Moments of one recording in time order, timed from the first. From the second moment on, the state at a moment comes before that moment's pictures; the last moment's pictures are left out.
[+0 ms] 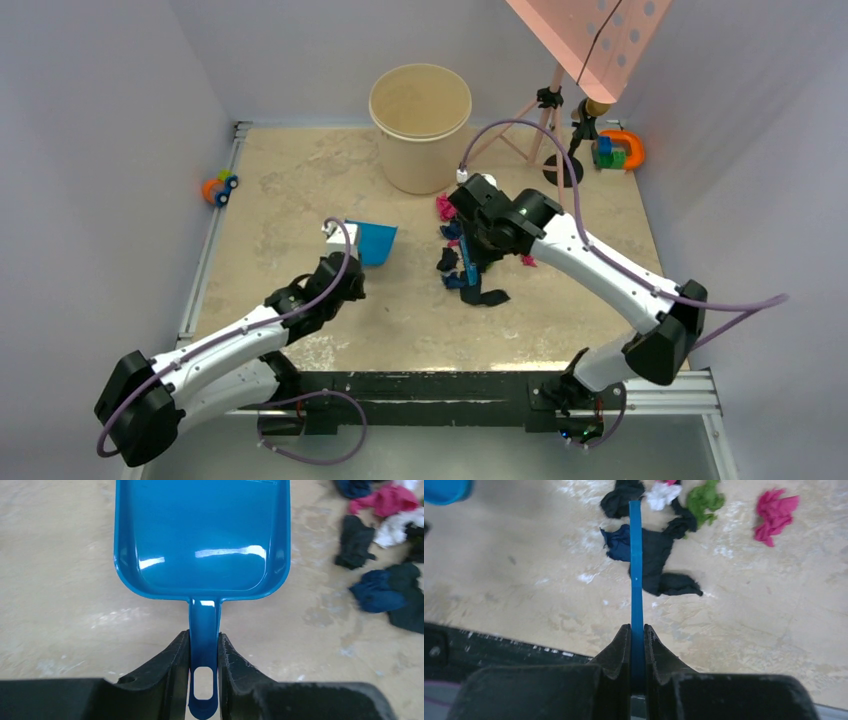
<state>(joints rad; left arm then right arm) -0.76 0.93 0.49 -0.26 -0.51 -0.51 0.84 1.49 1.49 -1.14 0.30 0.57</state>
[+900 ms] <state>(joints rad) -0.85 0.85 0.46 -0.24 -0.01 -0.53 0.70 1.46 1.37 -1.01 0.17 0.44</state>
